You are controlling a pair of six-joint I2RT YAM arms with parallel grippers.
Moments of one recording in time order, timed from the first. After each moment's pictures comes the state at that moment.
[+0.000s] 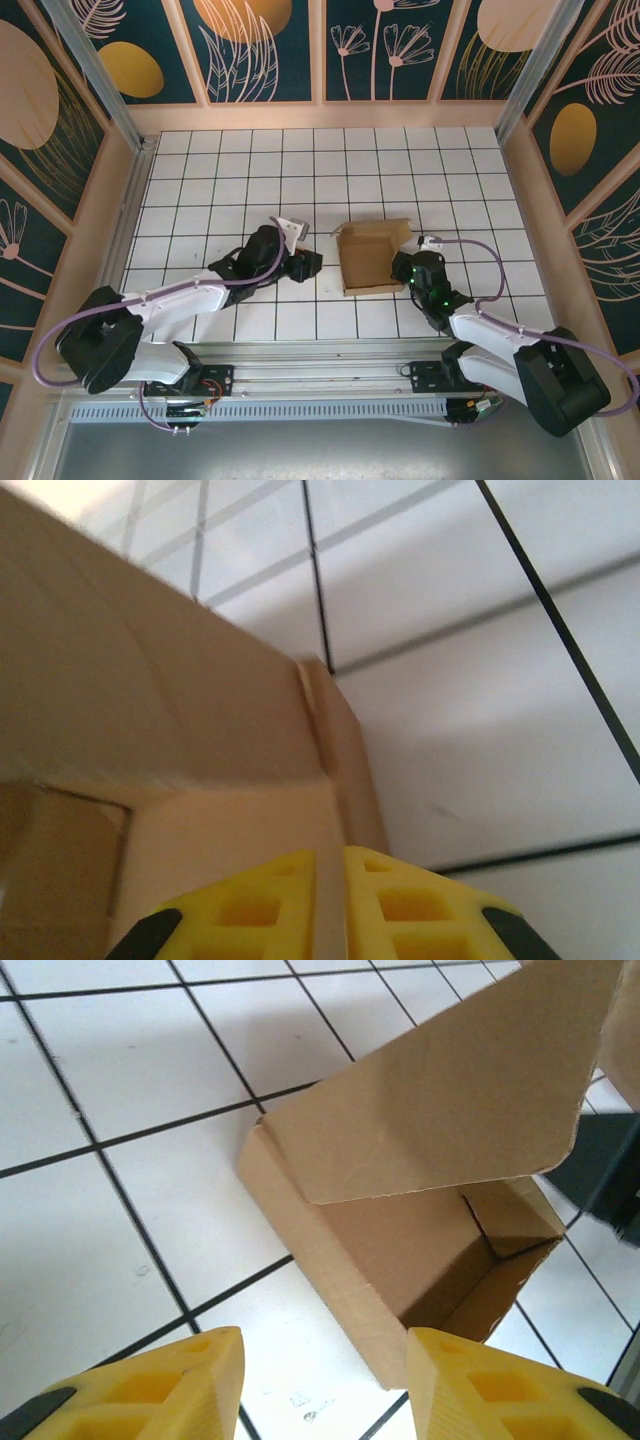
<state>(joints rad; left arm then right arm) -0.78 1.33 0.65 0.11 0.12 -0.49 0.51 1.05 0.20 0.30 0.22 0.67</state>
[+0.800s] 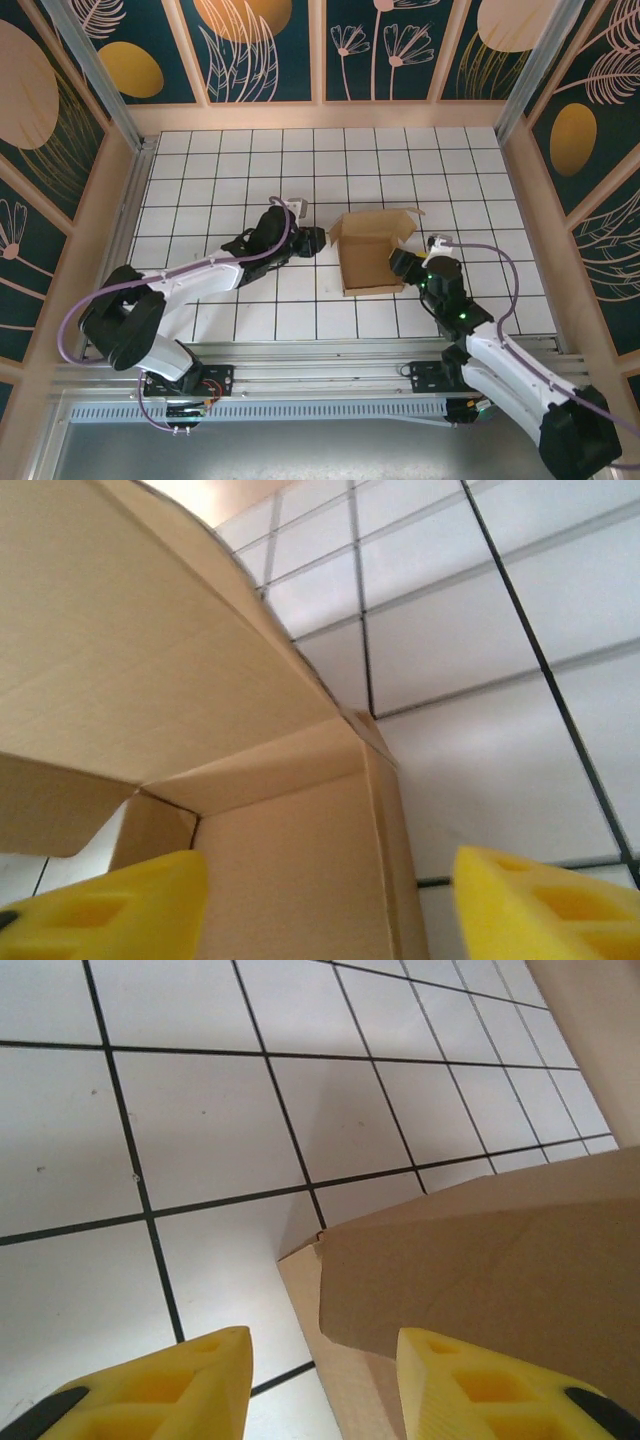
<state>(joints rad) -0.73 1.48 0.82 0.09 0.06 -0.62 0.45 0.68 0.21 0.08 0.13 0.56</state>
